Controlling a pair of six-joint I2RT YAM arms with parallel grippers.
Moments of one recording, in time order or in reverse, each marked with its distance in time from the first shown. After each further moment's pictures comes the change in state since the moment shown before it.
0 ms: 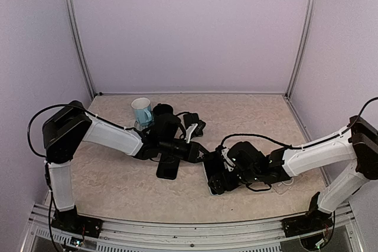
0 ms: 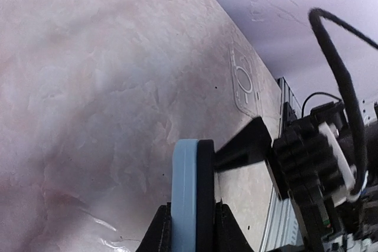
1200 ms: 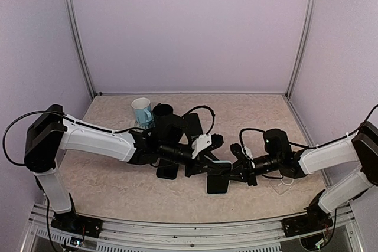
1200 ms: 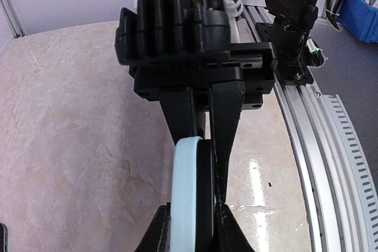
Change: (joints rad) left arm -0.163 -0.184 0.004 -0.191 -0.101 0.851; right arm -0.393 -0.129 -0.274 0.498 -0.929 -0.799
